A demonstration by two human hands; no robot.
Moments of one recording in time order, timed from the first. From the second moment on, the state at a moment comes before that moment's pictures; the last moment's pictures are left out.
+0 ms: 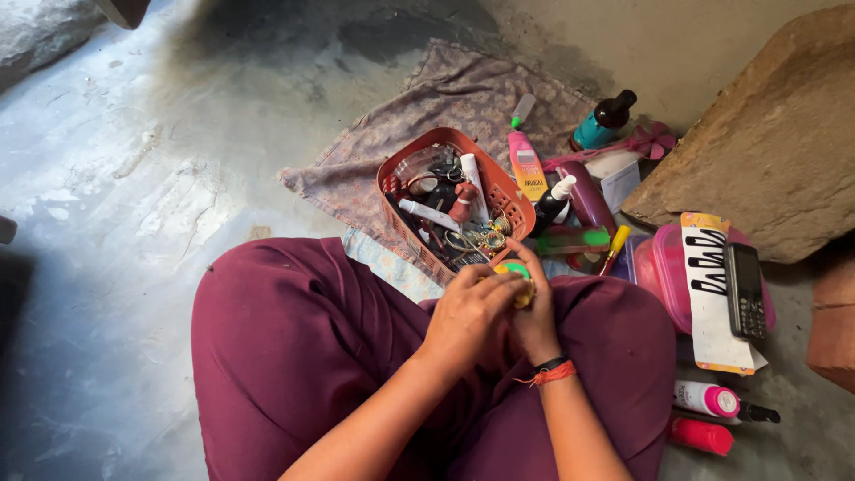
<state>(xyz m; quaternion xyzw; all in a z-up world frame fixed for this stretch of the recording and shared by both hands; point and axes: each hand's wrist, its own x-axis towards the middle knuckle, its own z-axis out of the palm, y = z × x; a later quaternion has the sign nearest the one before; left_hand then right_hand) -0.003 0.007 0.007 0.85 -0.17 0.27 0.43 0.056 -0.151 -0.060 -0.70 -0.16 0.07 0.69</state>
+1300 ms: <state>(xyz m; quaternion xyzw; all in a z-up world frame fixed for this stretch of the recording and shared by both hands) 0.006 0.012 0.015 0.82 -0.13 0.25 0.50 0.051 -0.141 -0.058 -0.73 -0.19 0.07 0.65</state>
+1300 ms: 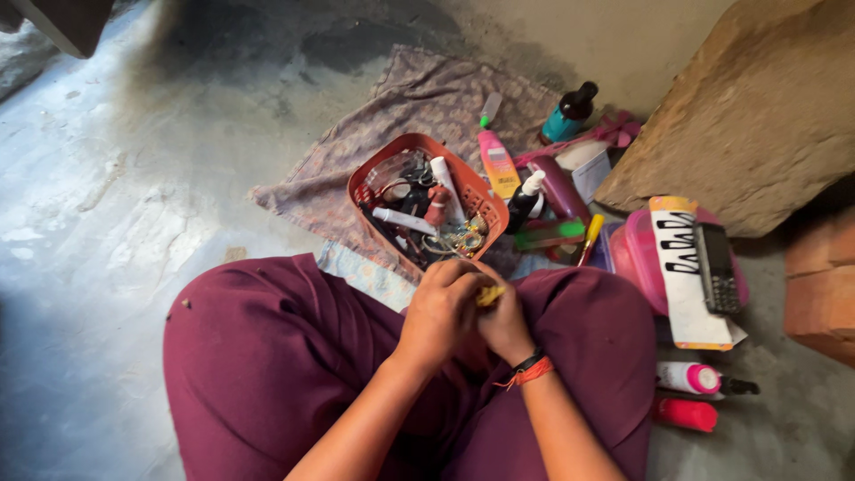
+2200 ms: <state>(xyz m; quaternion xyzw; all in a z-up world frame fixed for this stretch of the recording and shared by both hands) 0.001 0.003 0.014 0.81 -0.12 0.22 0.53 0.050 -0.138 -0.043 -0.76 -0.17 0.04 0.63</state>
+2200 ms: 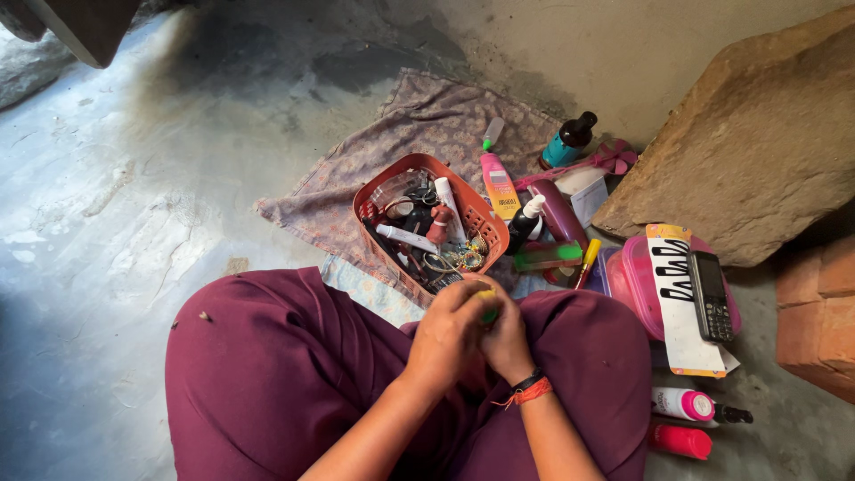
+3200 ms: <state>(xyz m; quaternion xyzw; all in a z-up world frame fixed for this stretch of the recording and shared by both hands) 0.007 0.011 0.018 0.81 -0.15 0.21 0.53 0.043 -0.137 -0.041 -0.72 -0.19 0.09 0.66</state>
